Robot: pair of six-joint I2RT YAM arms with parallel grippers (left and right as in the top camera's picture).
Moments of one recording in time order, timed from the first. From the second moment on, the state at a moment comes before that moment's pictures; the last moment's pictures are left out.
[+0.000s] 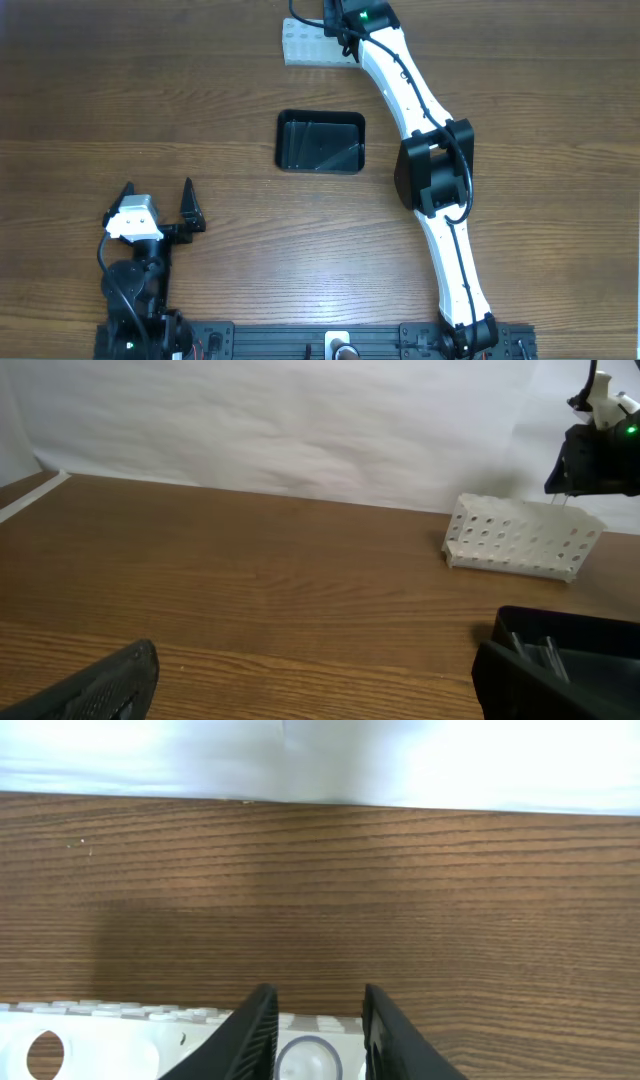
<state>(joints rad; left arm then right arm) 0.06 0.01 0.01 -0.07 0.01 -0.10 0.35 2.56 2.44 -0.69 0.26 0.22</state>
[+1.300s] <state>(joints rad) 0.06 0.01 0.01 -0.07 0.01 -0.10 0.39 2.49 2.44 -0.67 0.31 0.18</state>
